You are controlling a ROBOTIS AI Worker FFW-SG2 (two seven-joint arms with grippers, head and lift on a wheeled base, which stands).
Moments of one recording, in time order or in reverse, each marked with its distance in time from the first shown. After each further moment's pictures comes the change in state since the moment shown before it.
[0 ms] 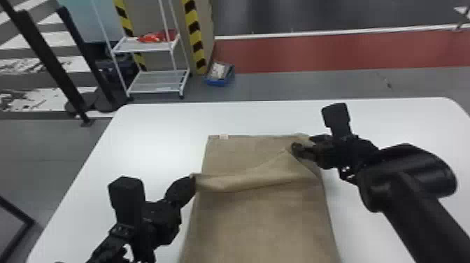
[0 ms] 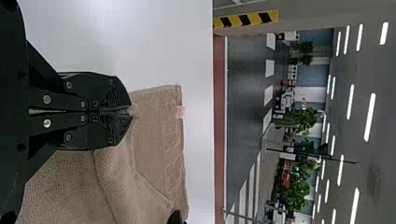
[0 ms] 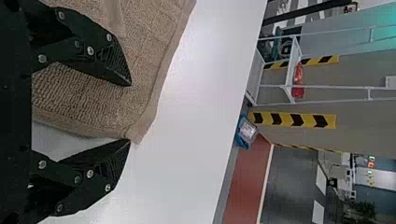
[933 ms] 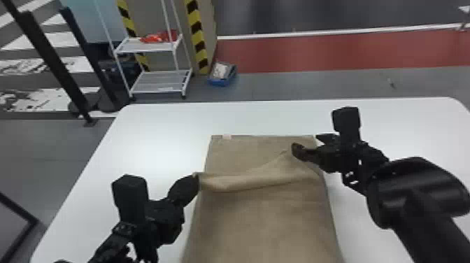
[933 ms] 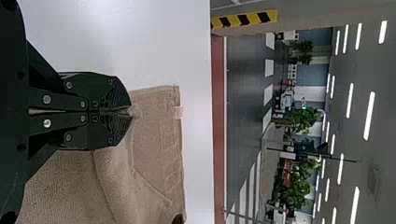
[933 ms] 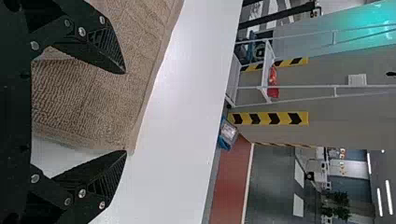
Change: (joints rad) left arm 0.000 0.001 -0.001 -0.016 -0.006 0.015 0.002; right arm 0.098 -0.015 -0.020 -0.123 -0.068 -0.065 -0.023
